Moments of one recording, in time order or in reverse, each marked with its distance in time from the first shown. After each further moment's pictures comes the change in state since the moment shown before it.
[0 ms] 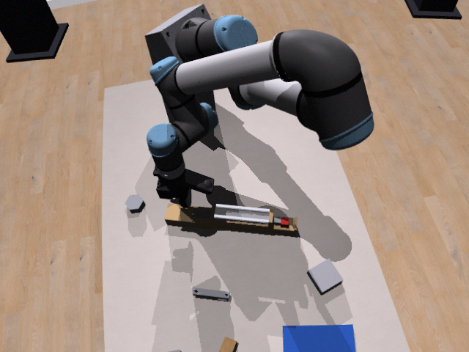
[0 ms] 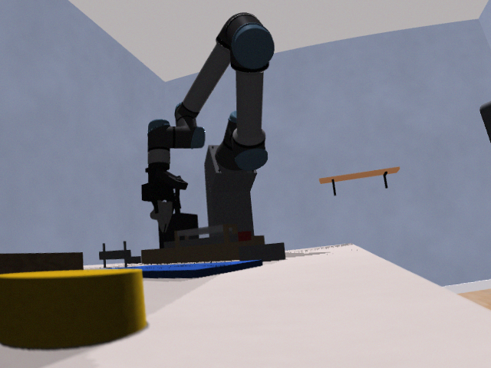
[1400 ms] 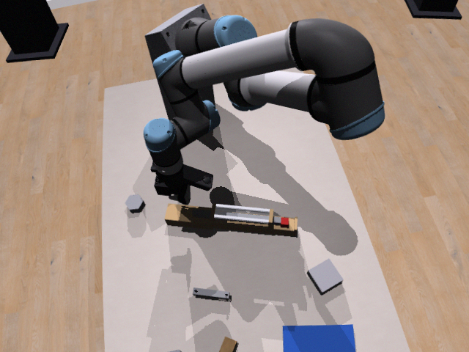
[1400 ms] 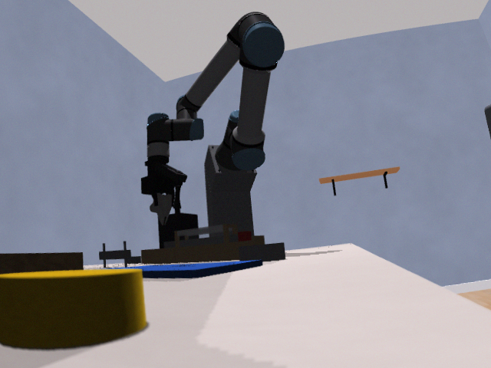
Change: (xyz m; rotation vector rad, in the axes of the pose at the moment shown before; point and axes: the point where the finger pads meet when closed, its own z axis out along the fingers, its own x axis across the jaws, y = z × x) arm 0.000 0.000 -0.023 0.005 -0.008 -0.001
